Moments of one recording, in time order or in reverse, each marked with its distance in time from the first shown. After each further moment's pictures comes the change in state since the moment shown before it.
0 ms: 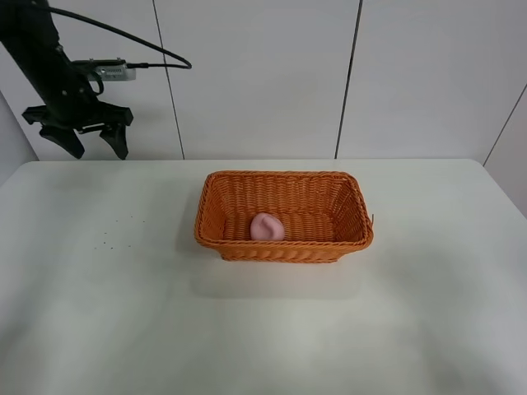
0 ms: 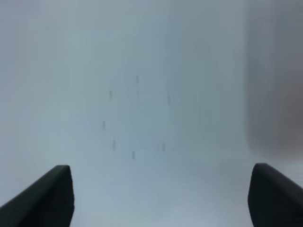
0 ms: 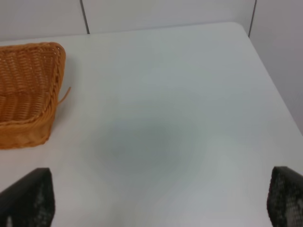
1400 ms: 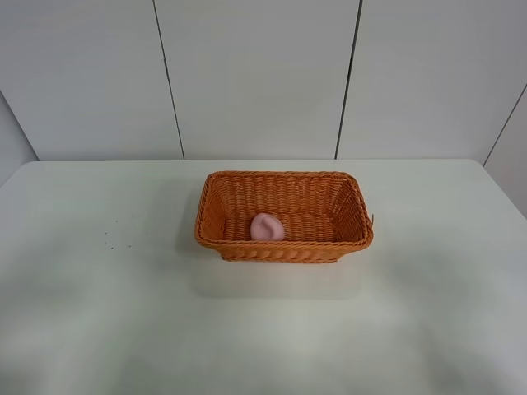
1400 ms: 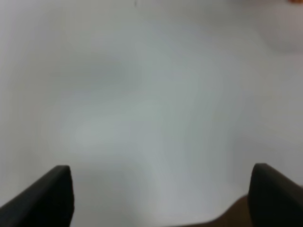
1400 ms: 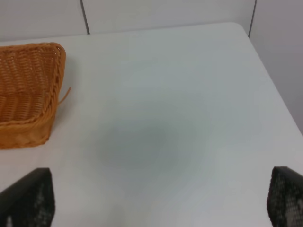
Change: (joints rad) left arm 0.000 -1.778 1.290 0.015 -0.113 0.026; right arm 0.000 0.000 0.000 0.000 0.000 0.000
